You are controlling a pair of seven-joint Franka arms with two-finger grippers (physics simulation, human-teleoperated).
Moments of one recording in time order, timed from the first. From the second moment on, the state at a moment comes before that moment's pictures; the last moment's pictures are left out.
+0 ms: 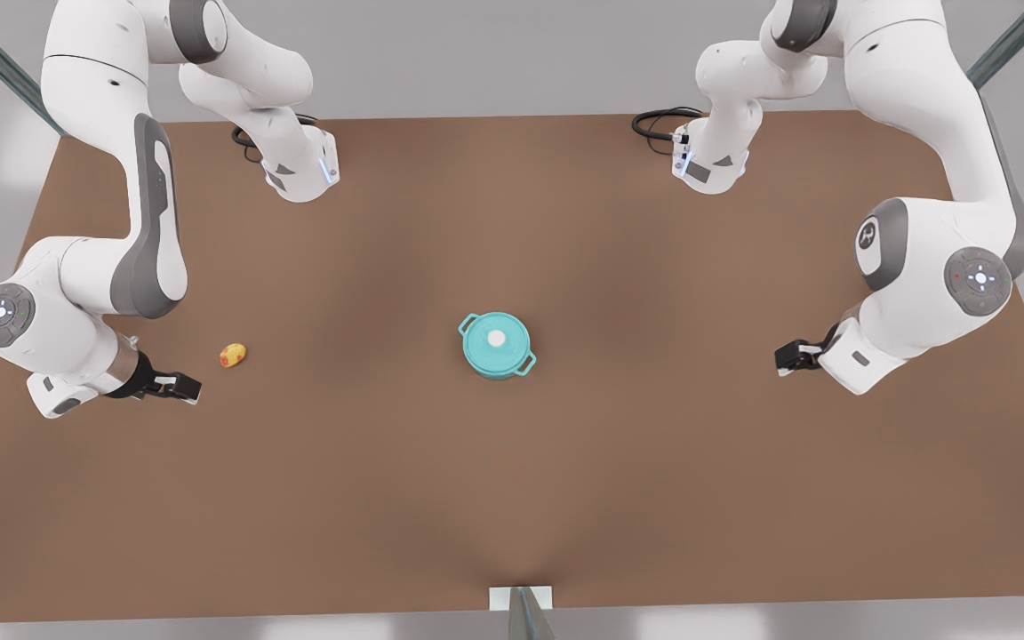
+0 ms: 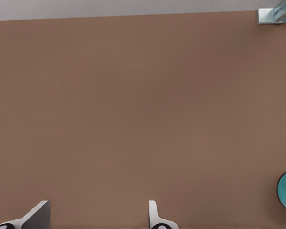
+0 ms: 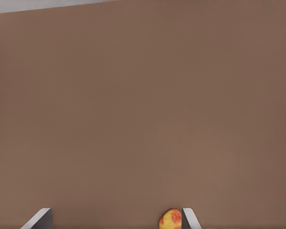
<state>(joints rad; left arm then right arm) -0.04 0.33 -0.05 -1.40 -0.02 1.71 -0.03 0.04 0.30 -0.11 -1.60 0.03 1.92 0.04</state>
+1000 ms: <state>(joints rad) -0.79 0.77 -0.05 -1.41 0.02 2.11 -0.79 0.01 0.09 -0.12 -2.43 -0.06 2.47 0.25</state>
